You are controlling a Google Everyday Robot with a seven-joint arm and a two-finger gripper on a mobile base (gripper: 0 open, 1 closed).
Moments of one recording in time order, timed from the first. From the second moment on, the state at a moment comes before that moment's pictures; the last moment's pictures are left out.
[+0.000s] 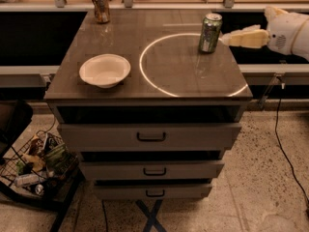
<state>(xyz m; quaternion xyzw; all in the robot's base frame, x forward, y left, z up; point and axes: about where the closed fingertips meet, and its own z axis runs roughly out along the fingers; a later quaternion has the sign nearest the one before) 0.693 -0.259 0.982 -0.30 0.68 0.16 0.65</state>
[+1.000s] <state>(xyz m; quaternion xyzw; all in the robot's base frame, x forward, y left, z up) 0.780 -0.231 0.967 -0.30 0.66 0.16 0.67</state>
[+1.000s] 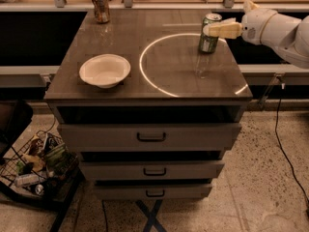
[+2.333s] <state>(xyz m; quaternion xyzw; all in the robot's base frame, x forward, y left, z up) 0.833 -0.214 0.916 -0.27 0.68 0.21 0.65</state>
